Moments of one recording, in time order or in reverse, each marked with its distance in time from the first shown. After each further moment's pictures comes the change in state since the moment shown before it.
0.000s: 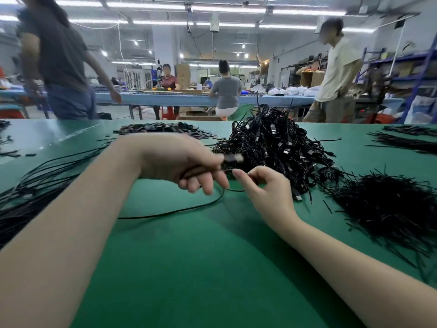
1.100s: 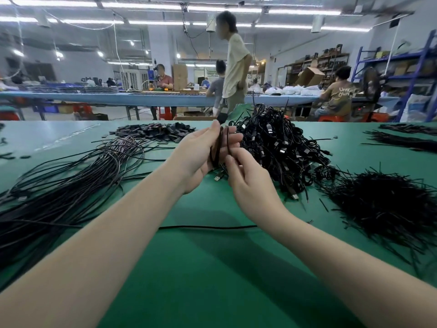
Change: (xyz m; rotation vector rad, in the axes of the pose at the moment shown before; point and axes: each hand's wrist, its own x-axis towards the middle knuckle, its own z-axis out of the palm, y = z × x) left_hand 0.054 -0.005 0.037 -0.768 0.488 0.359; right_hand 0.000 -0.044 0.005 0.085 -0.153 -0.119
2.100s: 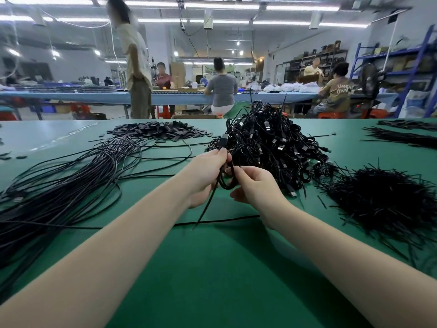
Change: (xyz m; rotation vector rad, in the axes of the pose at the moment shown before) left_hand -0.002 -0.031 0.006 0.264 0.070 -0.165; right_hand 0.003 0.026 -0.005 0.361 -0.056 0.511
